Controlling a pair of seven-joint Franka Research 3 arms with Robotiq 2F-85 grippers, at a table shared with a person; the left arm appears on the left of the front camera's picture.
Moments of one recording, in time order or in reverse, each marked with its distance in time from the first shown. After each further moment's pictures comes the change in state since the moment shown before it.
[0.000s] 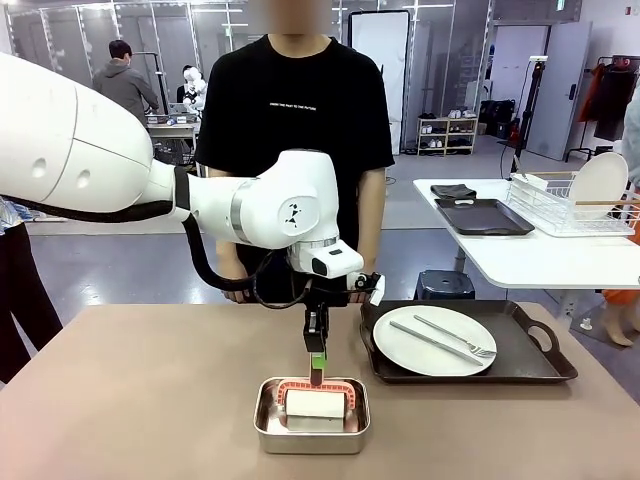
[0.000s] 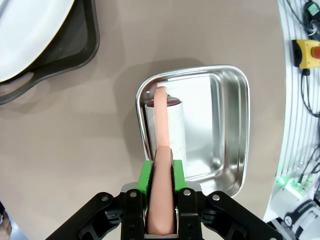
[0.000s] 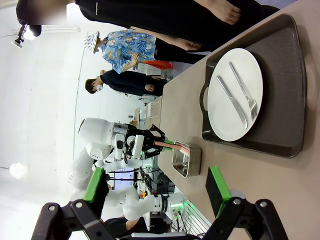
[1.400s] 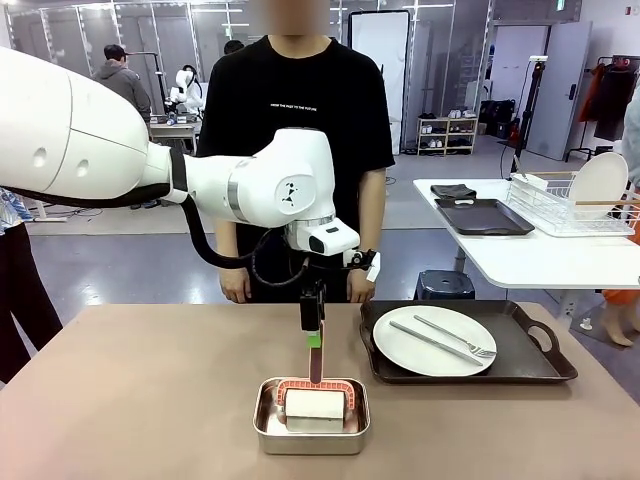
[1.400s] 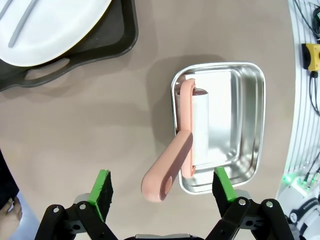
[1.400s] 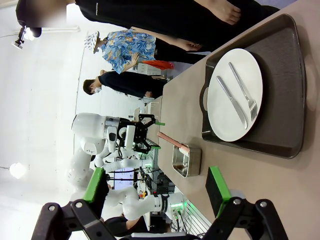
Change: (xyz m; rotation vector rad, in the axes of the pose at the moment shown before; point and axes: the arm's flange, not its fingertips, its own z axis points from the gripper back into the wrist) left arm -0.008 0.018 0.034 0.060 0.004 0.021; right arm 0.000 0.000 0.000 0.000 0.000 0.000
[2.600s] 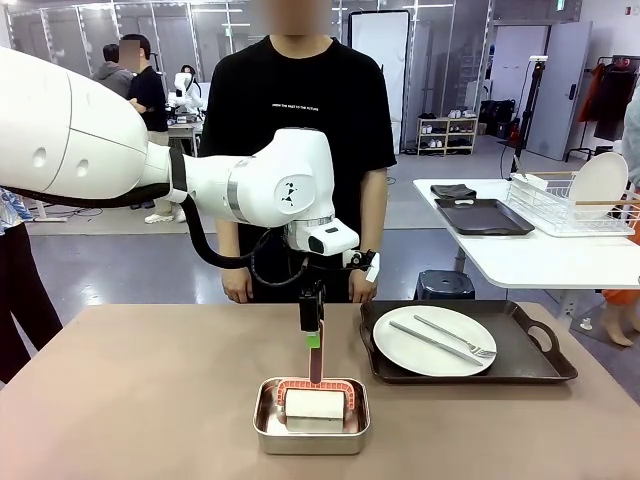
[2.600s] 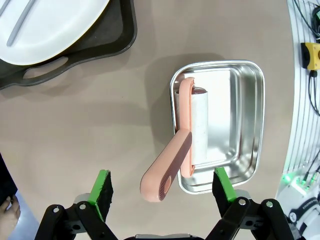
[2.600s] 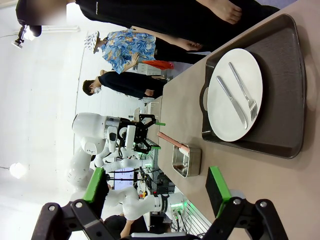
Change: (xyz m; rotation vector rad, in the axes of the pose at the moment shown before) left arm 0.000 0.001 -0.002 -0.005 0.001 0.000; right arm 0.000 0.000 0.000 0.000 0.000 0.000
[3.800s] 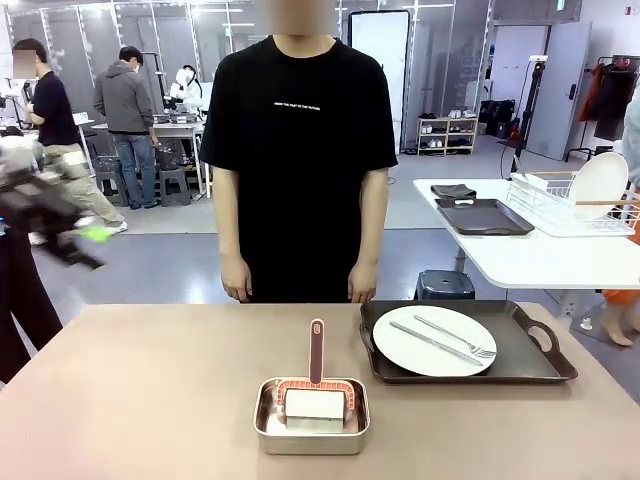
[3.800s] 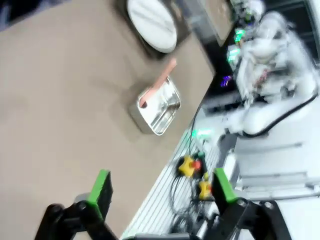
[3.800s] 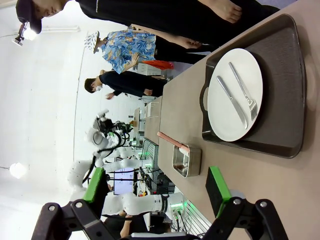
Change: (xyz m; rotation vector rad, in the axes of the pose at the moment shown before) left arm -0.474 -0.098 0.105 -0.406 -0.925 1.063; right arm 0.000 0.000 0.001 0.000 -0.002 0.000
